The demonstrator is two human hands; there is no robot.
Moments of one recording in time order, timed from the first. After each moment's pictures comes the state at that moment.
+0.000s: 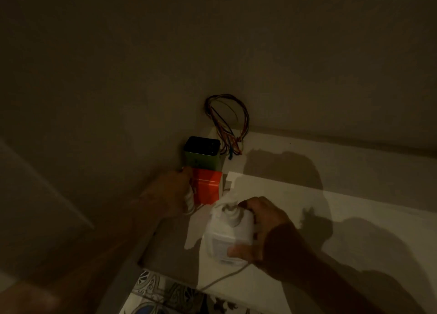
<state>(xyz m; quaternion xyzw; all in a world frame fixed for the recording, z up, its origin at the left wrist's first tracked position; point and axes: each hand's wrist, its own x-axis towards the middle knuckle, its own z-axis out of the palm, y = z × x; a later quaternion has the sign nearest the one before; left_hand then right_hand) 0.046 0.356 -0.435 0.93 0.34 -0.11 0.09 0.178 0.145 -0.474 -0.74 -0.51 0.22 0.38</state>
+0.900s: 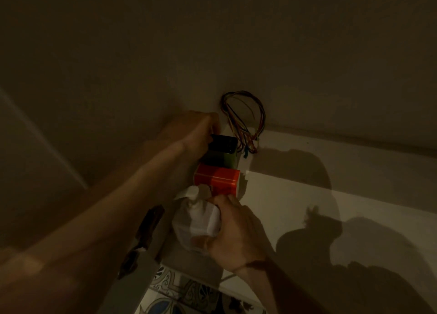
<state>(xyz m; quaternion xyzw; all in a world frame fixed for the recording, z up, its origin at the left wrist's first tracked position) 0.074 0.389 -0.353 0.94 0.31 0.06 0.08 0.101 0.217 -0.483 -0.77 -0.51 0.19 0.33</state>
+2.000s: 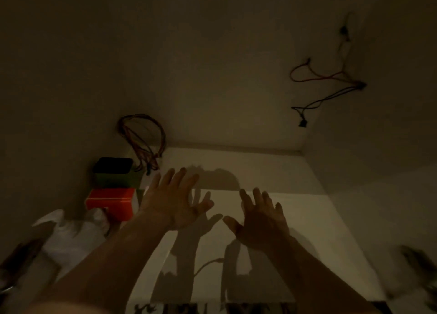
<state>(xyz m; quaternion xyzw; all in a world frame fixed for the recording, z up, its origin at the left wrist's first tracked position) 0.155 0.220 -0.410 0.97 0.22 -0.06 0.04 0.266 0.023 -0.424 -0.94 -0.33 0.10 0.00</state>
